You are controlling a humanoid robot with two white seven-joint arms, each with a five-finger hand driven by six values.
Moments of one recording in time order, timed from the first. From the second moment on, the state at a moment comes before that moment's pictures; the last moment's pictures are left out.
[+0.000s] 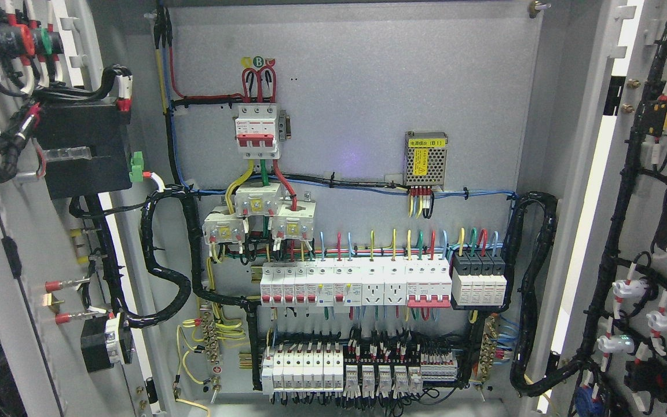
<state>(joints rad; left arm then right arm) 0.54 0.32 -0.22 -1.93 0.14 -0.66 -0.08 0.31 -0.44 0.24 -1.86 -0.56 -0.74 0.25</state>
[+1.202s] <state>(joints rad) 0.39 0.30 -0.16 -2.00 0.14 -0.77 -0.04 0.32 -0.52 0.16 -1.83 -0.70 -0.79 0.25</state>
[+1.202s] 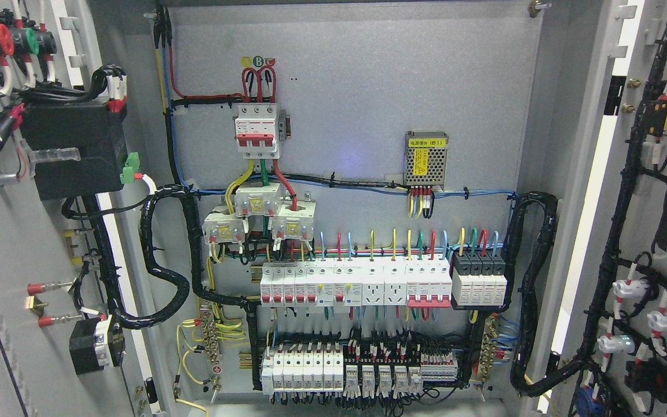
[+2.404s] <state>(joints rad) 0.45 0.31 -0.02 -2.00 0.25 -0.77 -0.04 0.38 -0.56 0.14 -1.82 -0.73 -0.79 0.24</state>
